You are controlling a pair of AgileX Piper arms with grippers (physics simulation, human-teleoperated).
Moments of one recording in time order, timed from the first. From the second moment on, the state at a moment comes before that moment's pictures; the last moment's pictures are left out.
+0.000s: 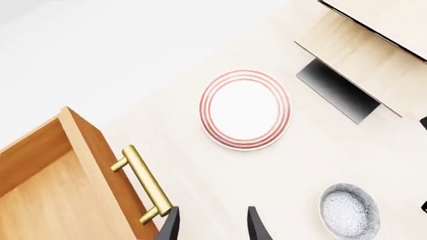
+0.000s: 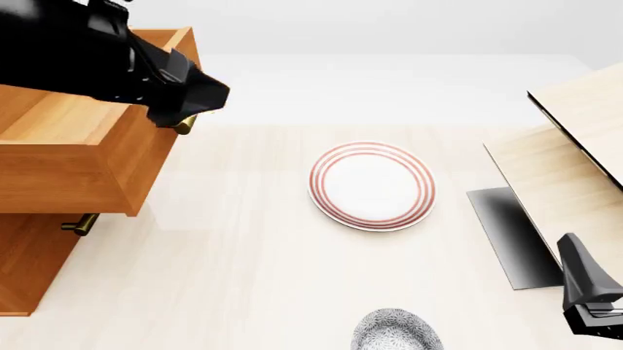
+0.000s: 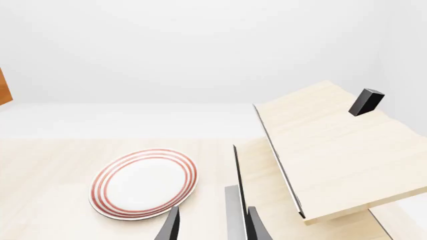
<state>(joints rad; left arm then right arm) -0.59 1.12 -1.30 0.84 0.12 0.00 0.02 -0.01 -0.02 0.00</state>
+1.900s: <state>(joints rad) -0.94 1.39 -0.88 0.32 -0.14 0.00 0.02 -0.01 -0.02 0.00</state>
